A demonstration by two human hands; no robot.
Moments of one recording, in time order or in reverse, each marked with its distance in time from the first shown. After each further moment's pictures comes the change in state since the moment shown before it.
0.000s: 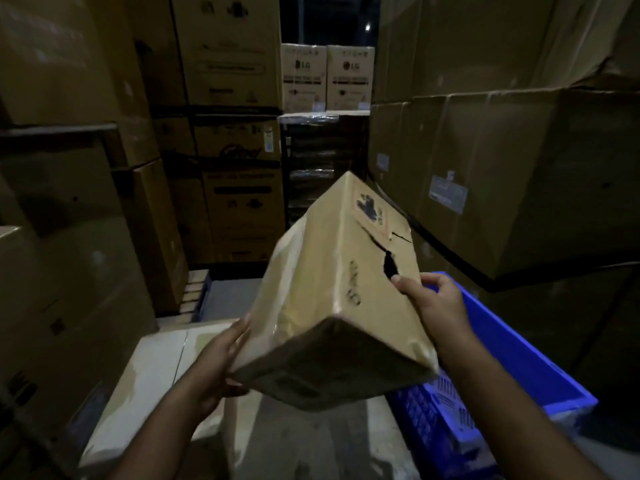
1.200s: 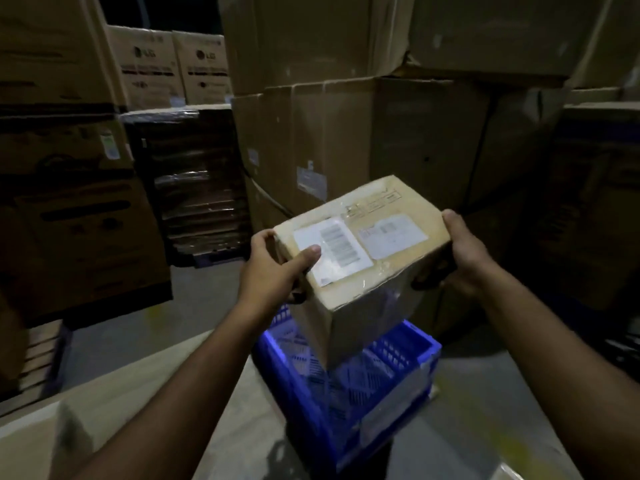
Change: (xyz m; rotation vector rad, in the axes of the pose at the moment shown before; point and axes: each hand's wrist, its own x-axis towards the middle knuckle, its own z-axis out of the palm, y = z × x) left_hand 0.077 0.046 0.306 0.225 -0.303 0.434; right_hand 0.081 -0.030 -0.253 0.146 0.334 0.093
